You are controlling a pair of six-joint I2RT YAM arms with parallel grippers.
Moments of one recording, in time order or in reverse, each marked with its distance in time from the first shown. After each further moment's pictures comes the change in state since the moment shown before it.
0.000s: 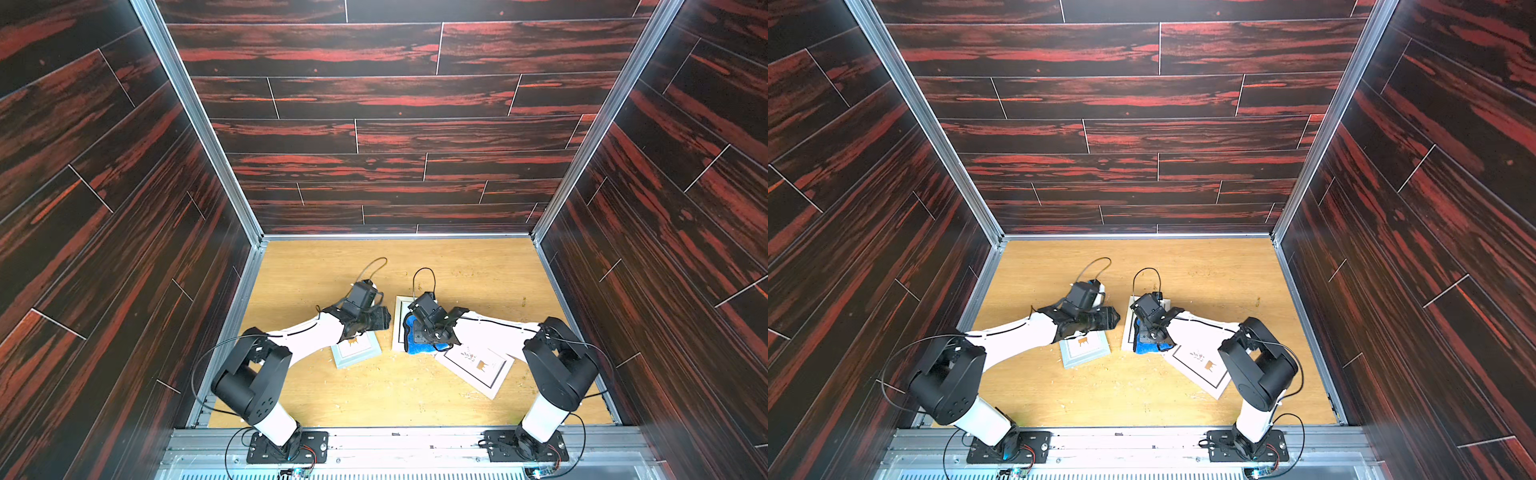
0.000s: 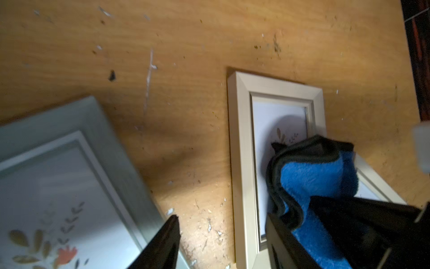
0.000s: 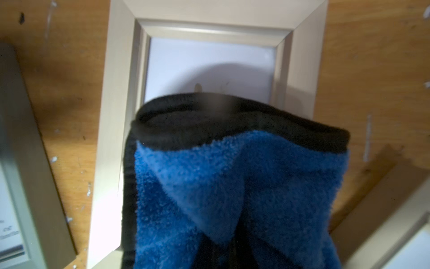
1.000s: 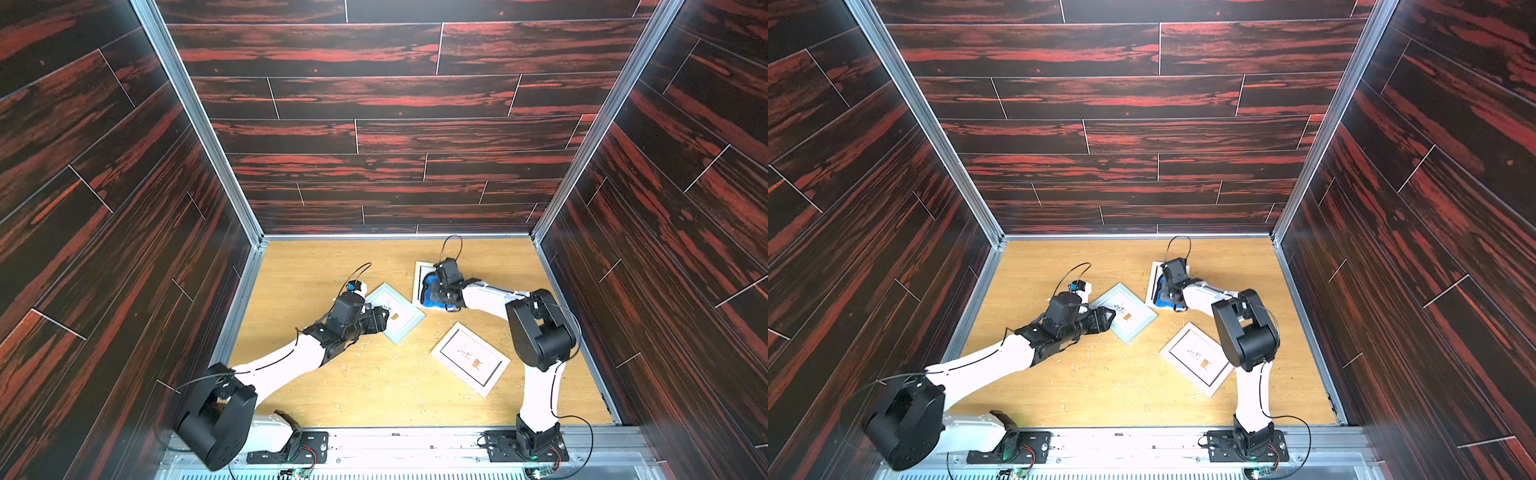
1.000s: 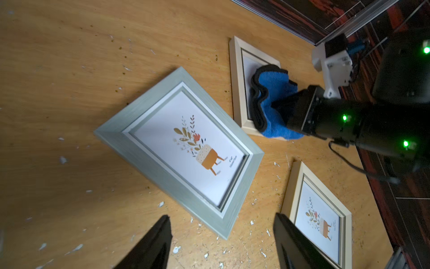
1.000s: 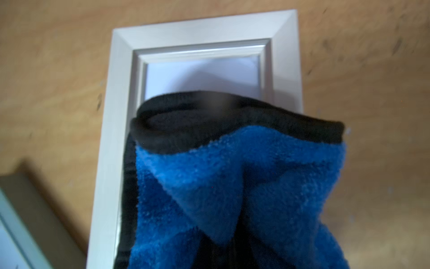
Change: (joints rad) left arm 0.012 -0.310 -0.211 0.180 -0.076 -0.062; right arm -0.268 0.251 0.199 0.211 -0.013 -0.168
